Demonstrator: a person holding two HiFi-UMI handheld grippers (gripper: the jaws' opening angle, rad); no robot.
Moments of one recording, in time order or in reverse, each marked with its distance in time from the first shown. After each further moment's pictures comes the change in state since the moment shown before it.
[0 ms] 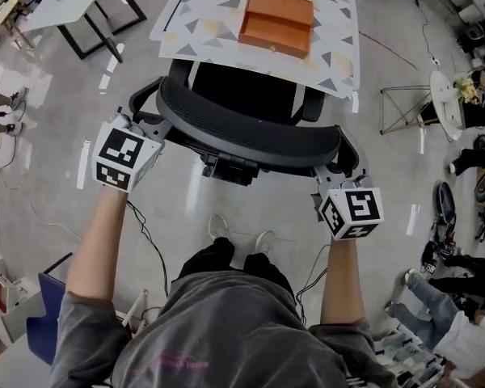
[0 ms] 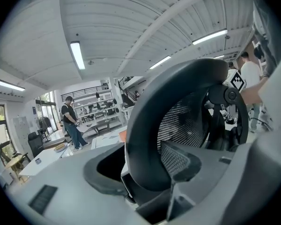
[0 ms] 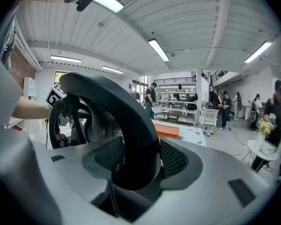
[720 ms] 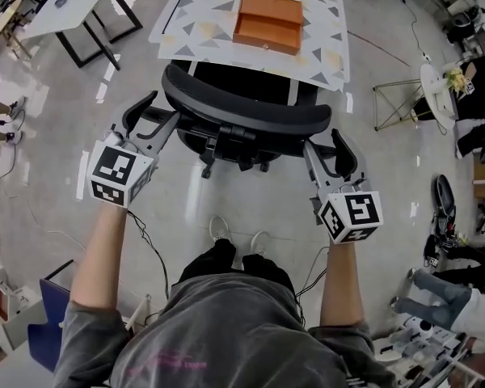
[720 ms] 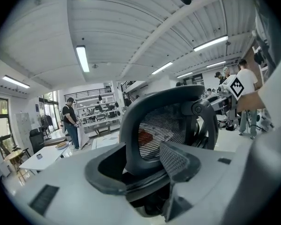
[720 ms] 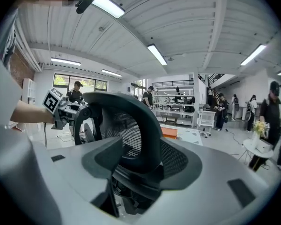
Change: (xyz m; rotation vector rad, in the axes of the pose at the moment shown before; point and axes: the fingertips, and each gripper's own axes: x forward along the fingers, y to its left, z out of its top) left arm -0.058 -0.028 0.001 -0.048 -0.058 0.010; right arm -0.054 0.024 0.003 0.012 -0.037 -0.026
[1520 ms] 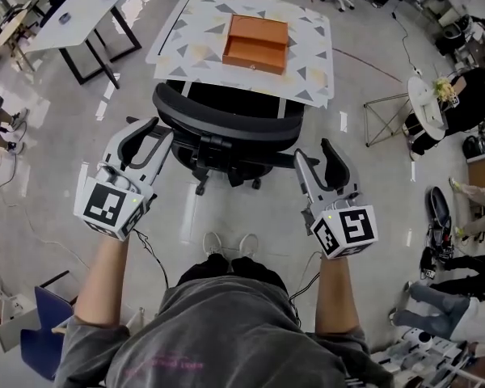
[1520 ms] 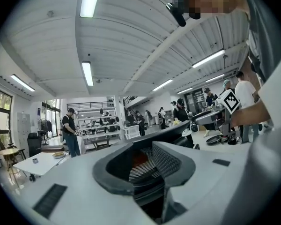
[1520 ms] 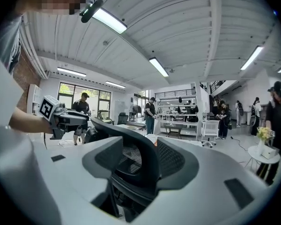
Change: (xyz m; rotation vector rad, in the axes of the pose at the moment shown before) left arm -0.046 -0.046 0.075 -0.039 -0.212 0.015; right arm -0.042 -0.003 0.057 -0.005 -0.147 0.043
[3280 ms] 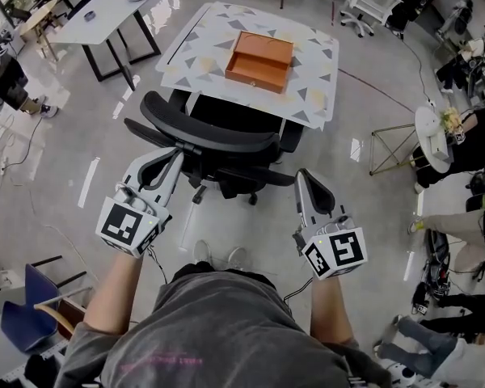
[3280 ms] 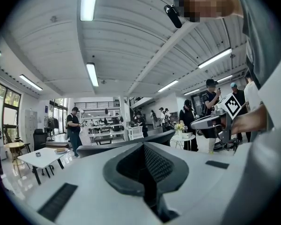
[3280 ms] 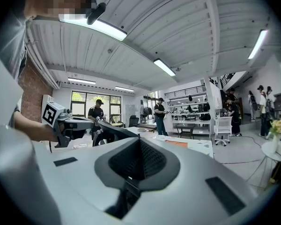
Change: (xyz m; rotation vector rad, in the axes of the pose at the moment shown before) left arm 0.020 -0.086 0.020 -0.045 -0.015 0.086; right arm -0.035 -0.036 0.001 0.033 -0.043 0.161
